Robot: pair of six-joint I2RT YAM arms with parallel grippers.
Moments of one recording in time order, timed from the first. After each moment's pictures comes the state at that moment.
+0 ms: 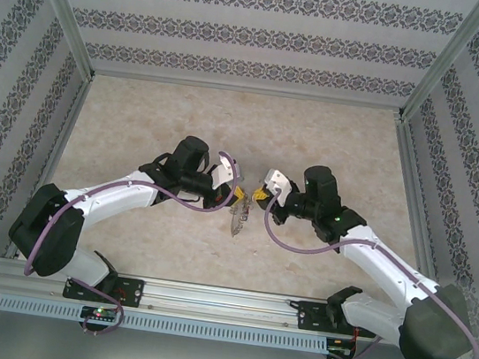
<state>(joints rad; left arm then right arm) -0.58 1.44 0.88 -0.10 0.71 0.29 0.53 1.13 0.66 -0.09 -0.57 -0.42</state>
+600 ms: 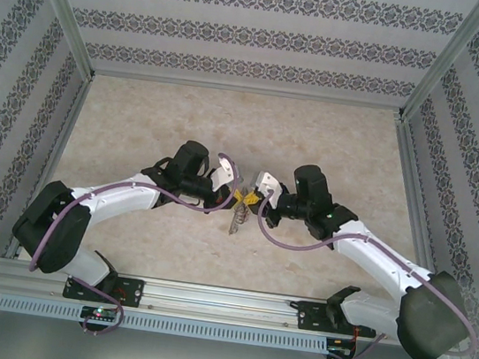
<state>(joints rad) -0.58 1.47 0.83 -0.02 0.69 0.21 0.57 1.20 0.68 -0.08 -0.62 -0.40</state>
